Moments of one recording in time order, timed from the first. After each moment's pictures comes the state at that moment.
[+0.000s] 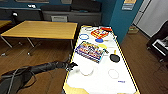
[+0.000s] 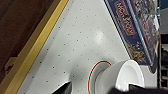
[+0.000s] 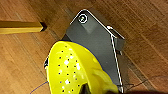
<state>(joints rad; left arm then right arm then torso) 0.25 2.62 -1.97 -0.06 0.42 -0.78 -1.46 2.30 -1.83 -0.27 0.37 0.81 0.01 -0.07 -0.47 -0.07</state>
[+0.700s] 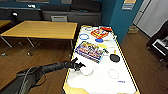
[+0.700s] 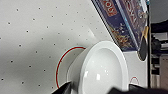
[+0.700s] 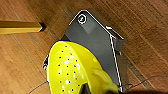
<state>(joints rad) 0.26 2.77 -2.03 -0.03 0.43 -0.78 -1.46 2.31 -1.84 -0.27 0.36 0.81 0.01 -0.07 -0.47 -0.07</state>
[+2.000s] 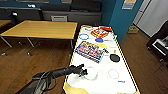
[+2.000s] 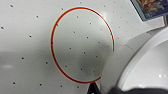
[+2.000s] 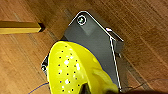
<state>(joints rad) 0.34 2.94 -2.17 0.14 0.52 -0.78 -1.45 2.34 -1.88 -0.27 0.36 0.81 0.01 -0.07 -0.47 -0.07</state>
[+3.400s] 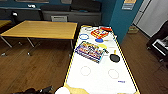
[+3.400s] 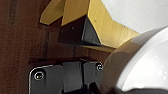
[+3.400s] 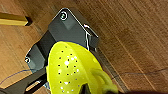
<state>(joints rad) 0.62 2.03 -1.24 0.27 0.47 -0.76 -1.62 2.27 -1.97 -0.37 0.48 0.81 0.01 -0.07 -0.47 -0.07</state>
